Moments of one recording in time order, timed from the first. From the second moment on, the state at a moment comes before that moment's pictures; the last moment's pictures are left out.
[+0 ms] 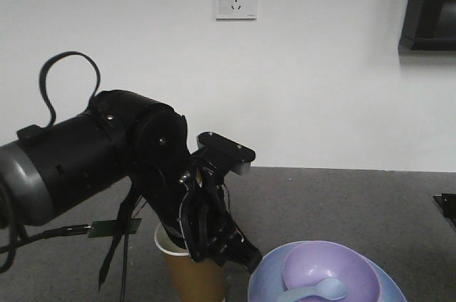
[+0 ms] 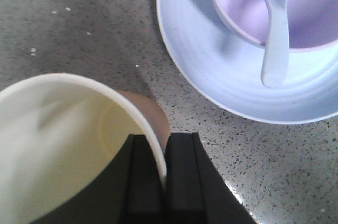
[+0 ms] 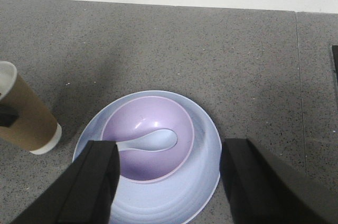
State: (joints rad) left arm -0.72 1.84 -1.80 -0.04 1.21 0.02; right arm 0.06 0.90 -1.17 0.18 0.96 -0.06
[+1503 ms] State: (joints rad) left arm -0.73 1.89 -1.91 -0.03 1.25 0.03; right arm 0.06 0.90 -1.17 0.18 0.96 -0.05
